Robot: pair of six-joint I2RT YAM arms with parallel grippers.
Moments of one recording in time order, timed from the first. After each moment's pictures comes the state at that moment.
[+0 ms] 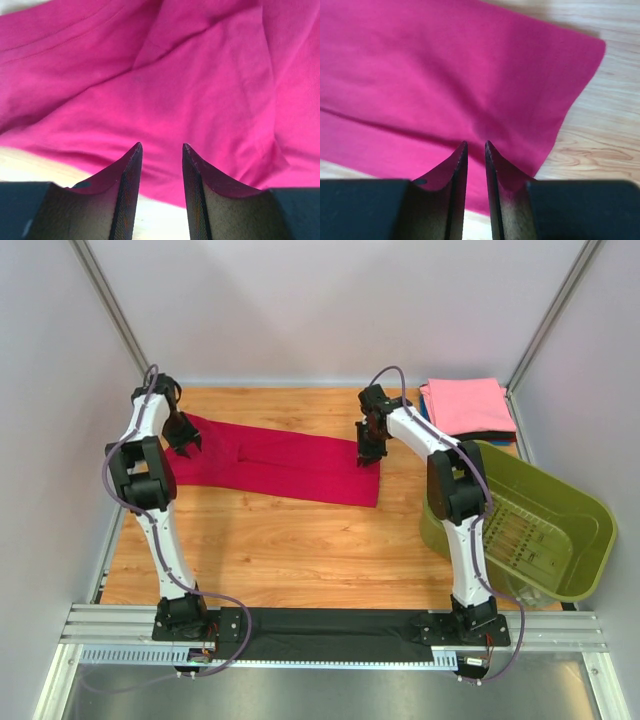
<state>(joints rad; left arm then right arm) 0.20 2.26 1.97 -1.01 0.03 -0.47 0.38 2.25 1.90 -0.87 -0.12 0.41</state>
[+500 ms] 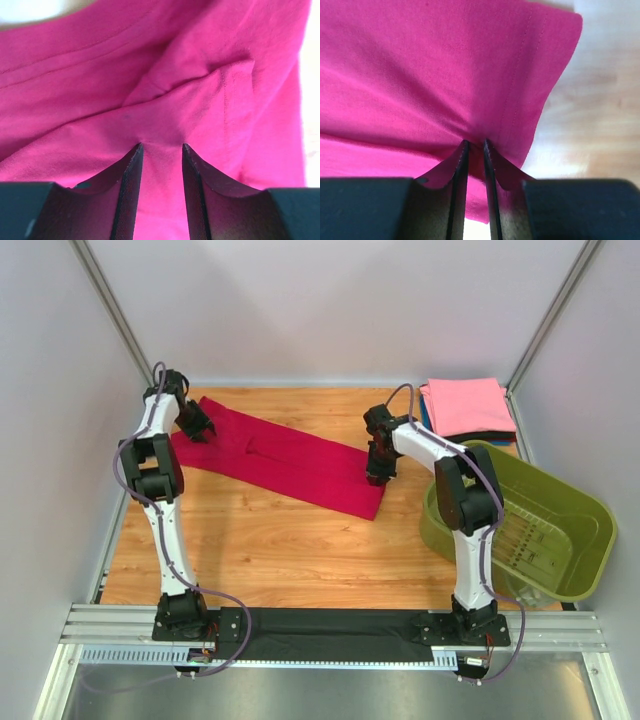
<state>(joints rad) 0.18 2.44 2.14 -0.89 0.16 -0.55 0.39 2.13 1.62 -0.81 0.01 0.55</state>
